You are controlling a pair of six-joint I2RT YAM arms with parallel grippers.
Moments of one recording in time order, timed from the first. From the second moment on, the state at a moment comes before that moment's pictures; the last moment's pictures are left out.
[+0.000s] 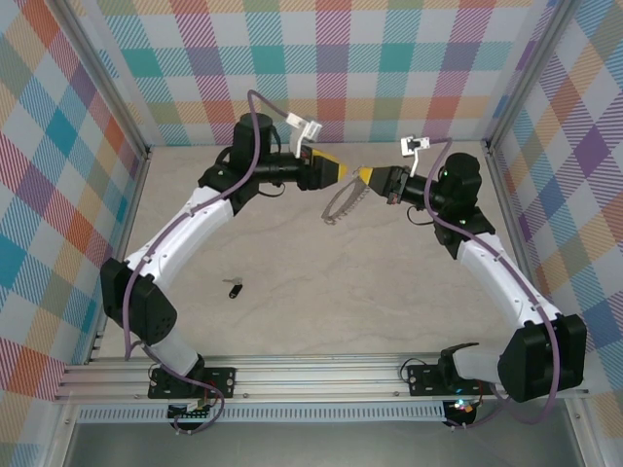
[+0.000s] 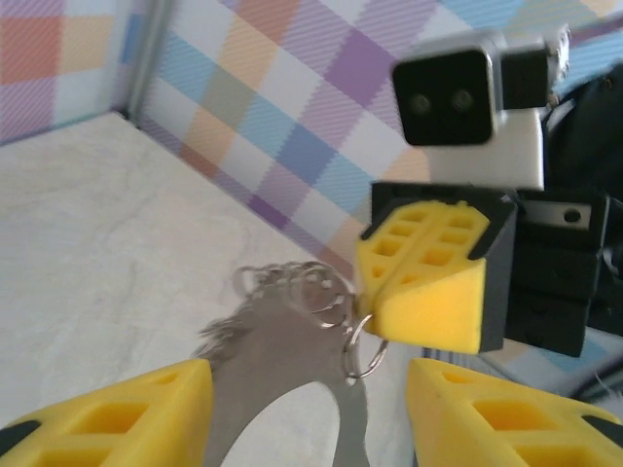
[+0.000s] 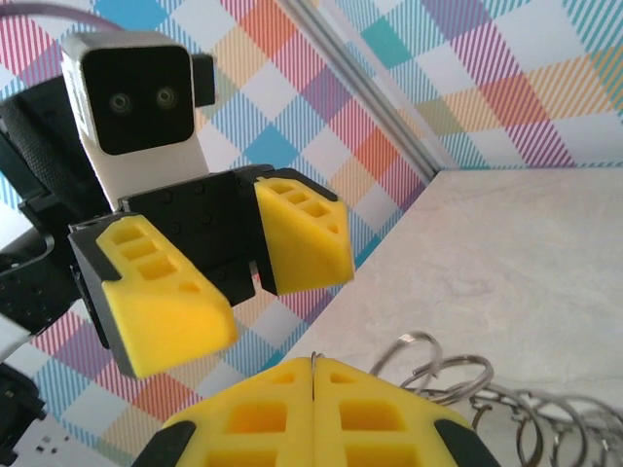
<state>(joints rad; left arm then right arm) -0.51 1.63 1.61 -0.26 0.75 -0.32 0.25 1.25 1.01 0.24 -0.87 0.69</state>
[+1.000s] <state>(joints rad) -0.54 1.60 1.35 0.48 0.78 -0.88 0.28 1.25 0.89 0.78 -0.69 0.89</state>
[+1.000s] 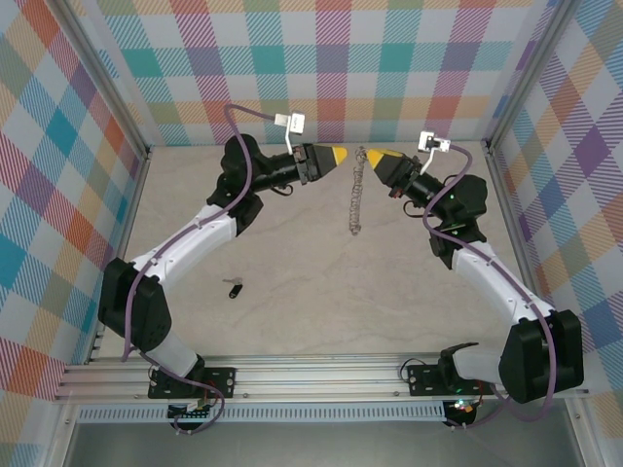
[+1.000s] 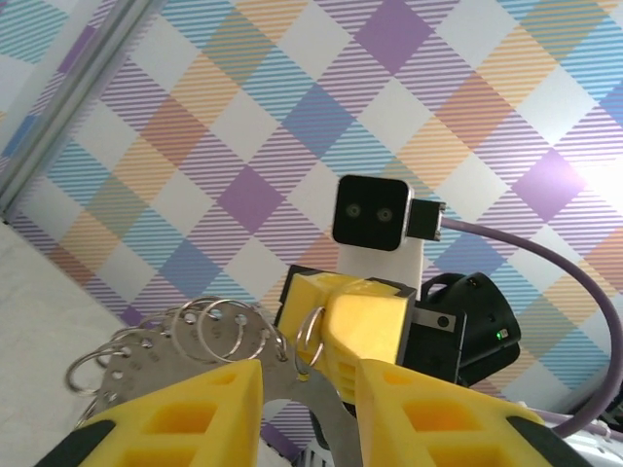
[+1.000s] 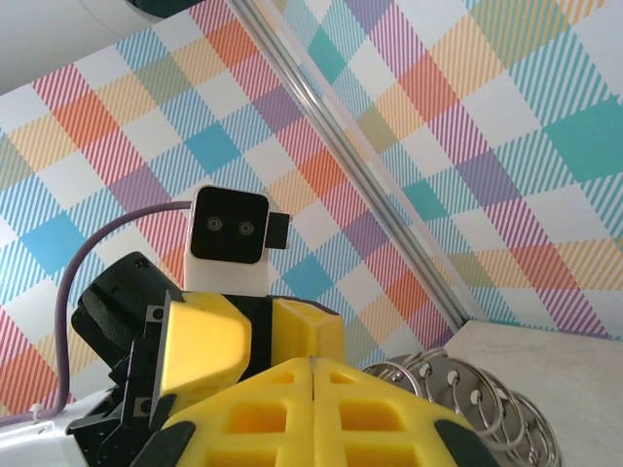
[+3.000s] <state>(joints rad) -0.58 1.65 1.36 0.55 0.74 -0.89 0.31 1.34 0.89 0.92 -0.68 1.00</state>
